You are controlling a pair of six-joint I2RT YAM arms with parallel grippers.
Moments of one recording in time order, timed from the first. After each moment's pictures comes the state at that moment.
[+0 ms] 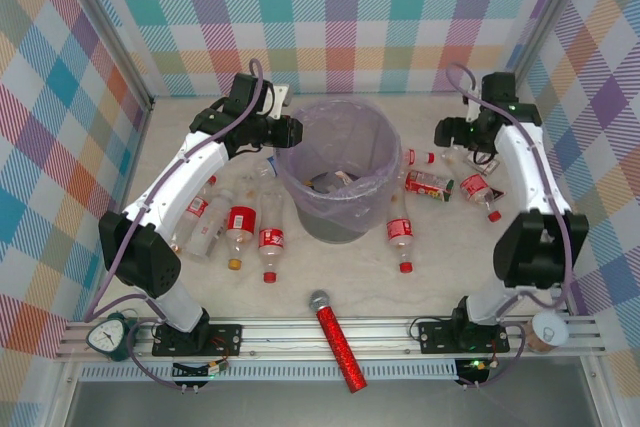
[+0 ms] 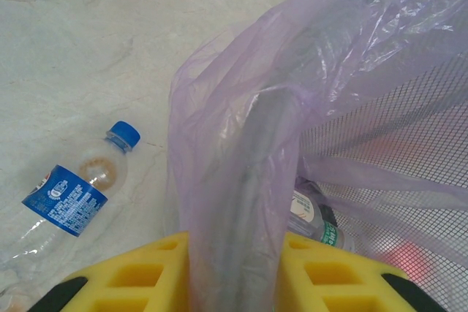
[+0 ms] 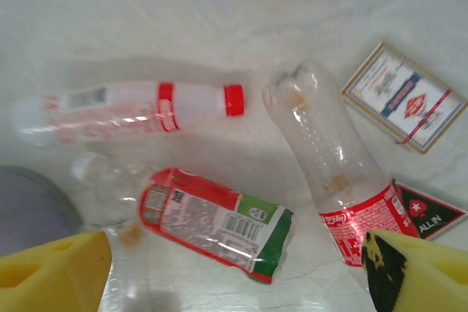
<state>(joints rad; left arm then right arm) -0.43 1.66 1.65 -0.76 0.23 -0.23 -0.05 1.68 1.58 -0.97 -0.10 0.03</state>
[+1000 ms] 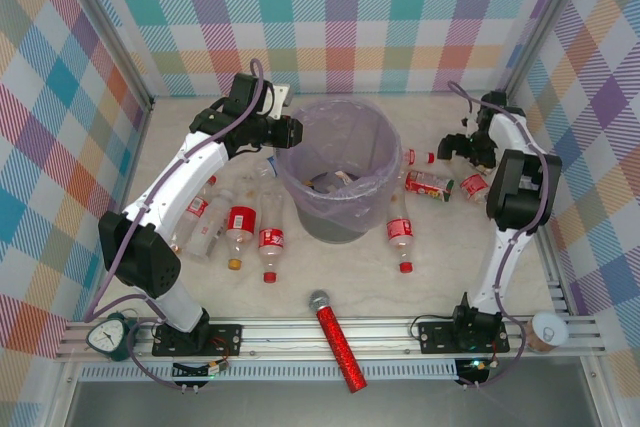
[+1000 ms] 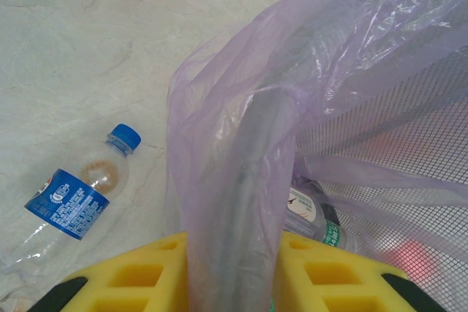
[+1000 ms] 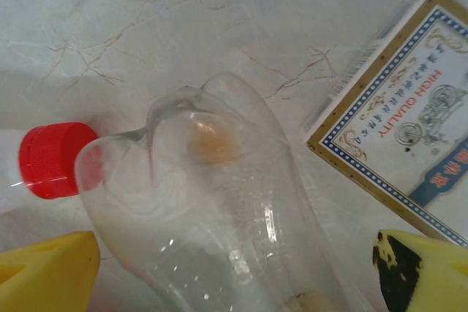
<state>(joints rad) -0.43 1.66 1.65 -0.76 0.23 -0.21 -0.18 2.16 1.74 -0.92 -0.17 -0.04</state>
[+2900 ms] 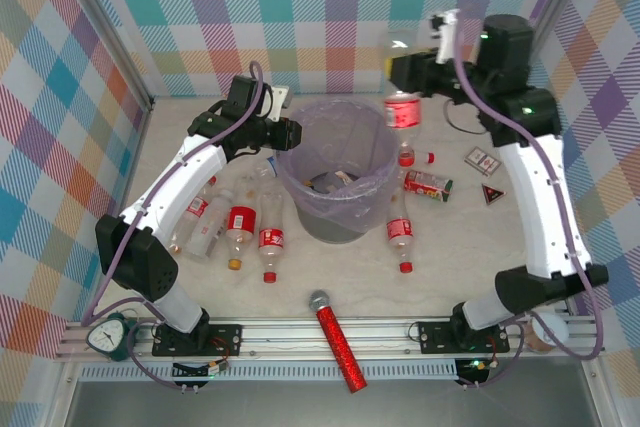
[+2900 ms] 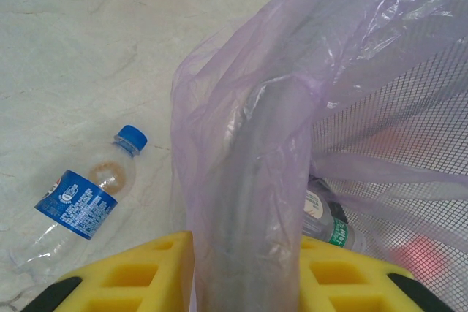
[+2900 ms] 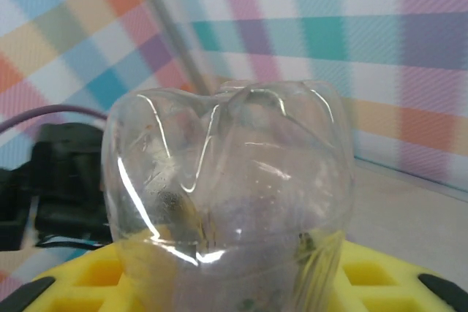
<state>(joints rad) -0.43 1.63 1.61 -0.74 0.22 -0.19 0.32 1.54 2.07 -0.81 -0.54 0.18</state>
